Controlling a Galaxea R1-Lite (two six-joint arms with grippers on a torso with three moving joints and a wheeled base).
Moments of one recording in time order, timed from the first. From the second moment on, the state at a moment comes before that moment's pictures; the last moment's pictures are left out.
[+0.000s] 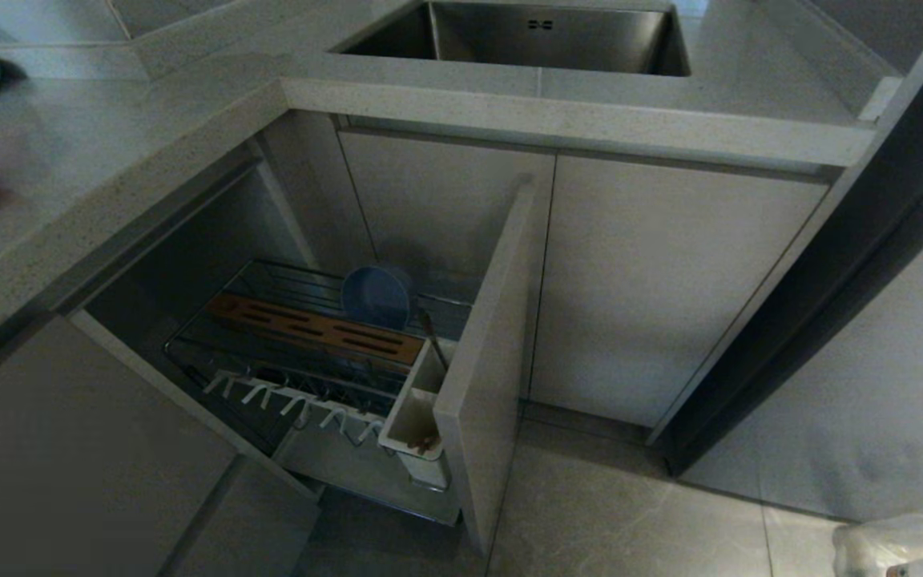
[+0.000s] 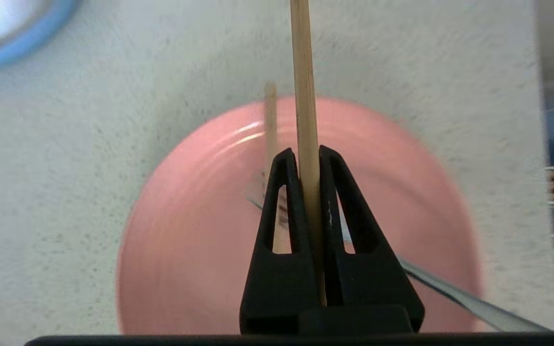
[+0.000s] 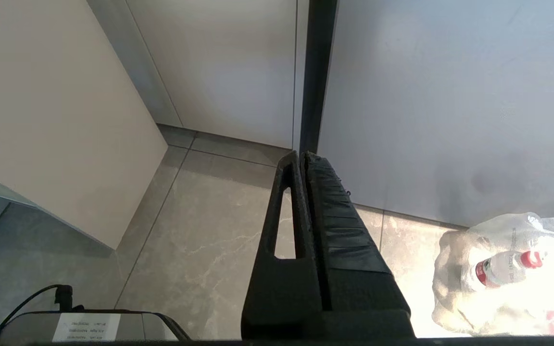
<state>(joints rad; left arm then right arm) 0.85 1.55 -1.94 0.64 -0.80 0.45 0.00 0.00 0.00 0.01 0.00 0.01</state>
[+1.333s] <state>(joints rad) 0.25 1.29 -1.92 1.03 -0.56 0.19 0.00 0.00 0.00 0.01 0.00 0.01</state>
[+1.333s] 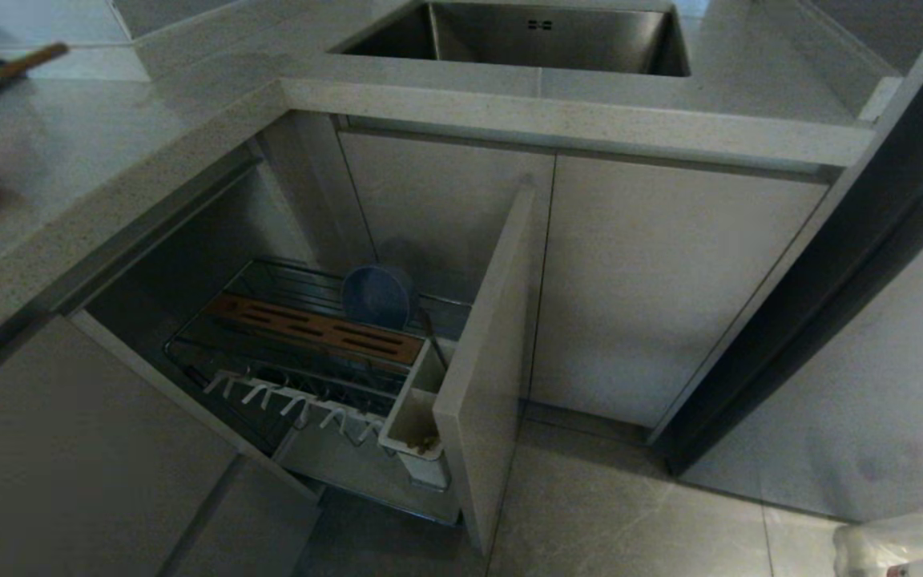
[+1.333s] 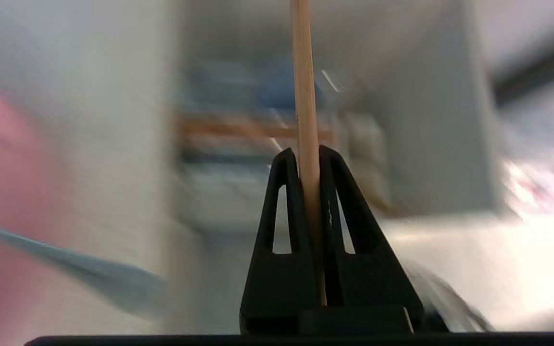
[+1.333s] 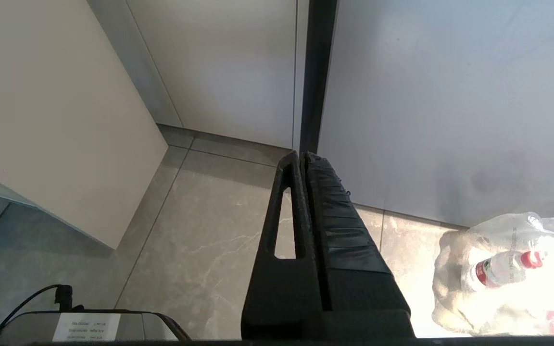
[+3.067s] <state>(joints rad) -0.38 1.71 -1.93 1.29 -0.09 0.03 0.00 0.00 0.00 0.01 0.00 0.01</state>
